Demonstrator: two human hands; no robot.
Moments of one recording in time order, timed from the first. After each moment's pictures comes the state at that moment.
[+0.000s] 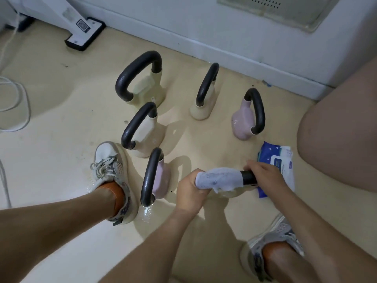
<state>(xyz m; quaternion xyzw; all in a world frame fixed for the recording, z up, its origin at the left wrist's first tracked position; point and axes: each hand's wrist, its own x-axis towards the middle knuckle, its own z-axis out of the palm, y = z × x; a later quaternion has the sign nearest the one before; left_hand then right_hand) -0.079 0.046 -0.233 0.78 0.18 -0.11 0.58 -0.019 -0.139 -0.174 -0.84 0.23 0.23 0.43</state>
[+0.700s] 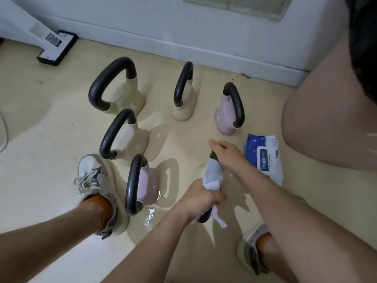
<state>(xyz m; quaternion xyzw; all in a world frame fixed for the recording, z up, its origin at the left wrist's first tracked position) -0.065 0.011 -0.180 0.68 0.17 -0.38 0.60 0.019 -0.099 -0.180 -0.83 0.18 0.25 0.46</state>
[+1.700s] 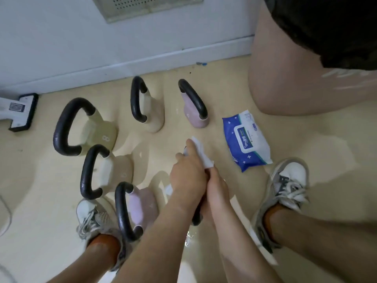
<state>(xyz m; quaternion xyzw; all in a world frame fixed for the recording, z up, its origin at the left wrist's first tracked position) -0.023 -0.040 -0.172 0.98 -0.02 -0.16 0.12 -0.071 -0.083 -0.188 -0.32 0.46 0.11 0.82</state>
